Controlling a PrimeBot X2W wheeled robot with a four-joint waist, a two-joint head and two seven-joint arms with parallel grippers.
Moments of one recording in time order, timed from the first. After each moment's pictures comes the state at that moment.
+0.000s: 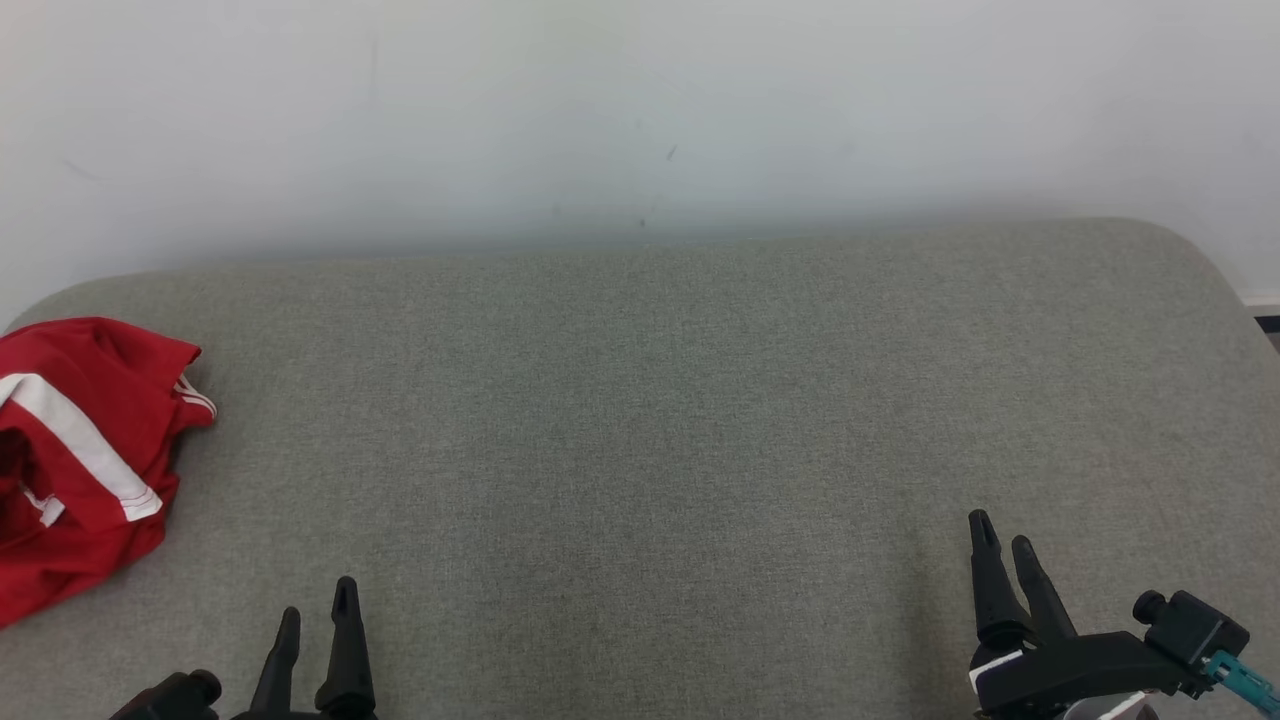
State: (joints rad) left arm -0.04 0.04 0.02 0.27 -0.67 -0.09 -0.11; right arm -0.08 -0.10 -0.01 0.30 0.80 0.13 -0.11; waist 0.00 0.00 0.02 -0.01
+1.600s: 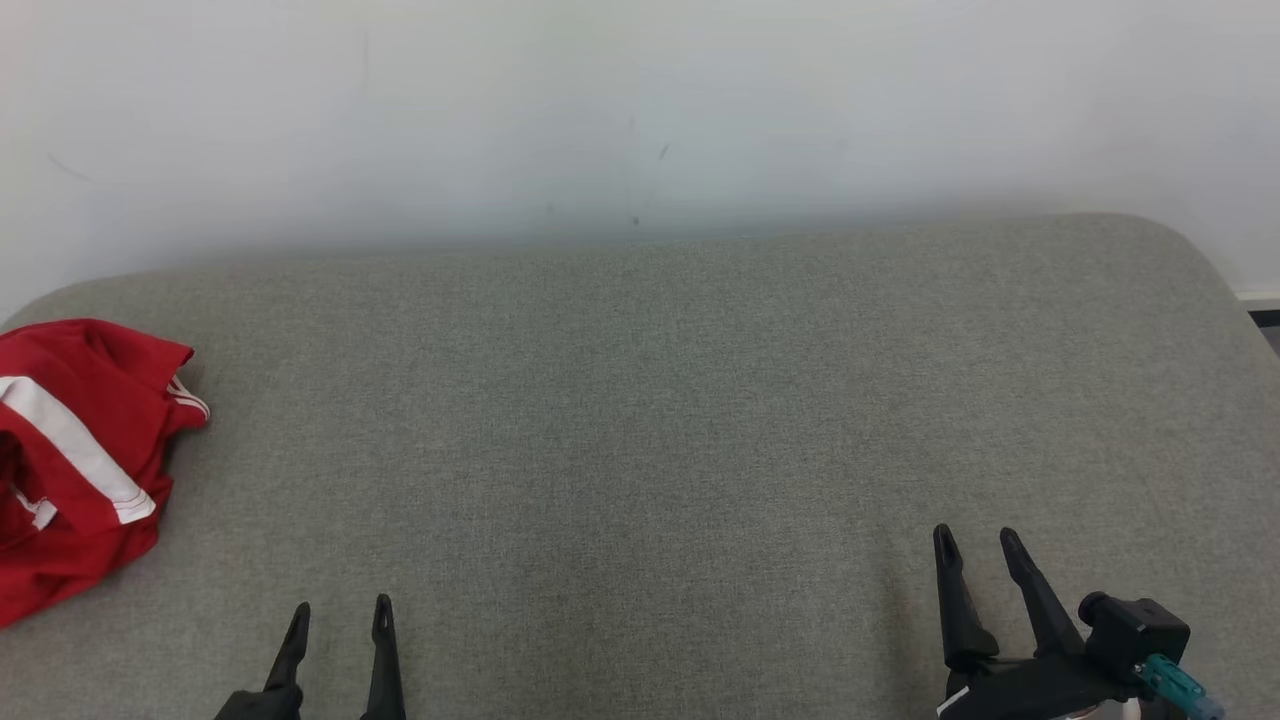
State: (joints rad) left arm 0.00 0.05 -0.02 0.26 -0.16 -0.03 -0.23; right arm -0.08 -0.11 0.02 0.34 0.36 0.13 -0.23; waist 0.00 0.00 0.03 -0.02
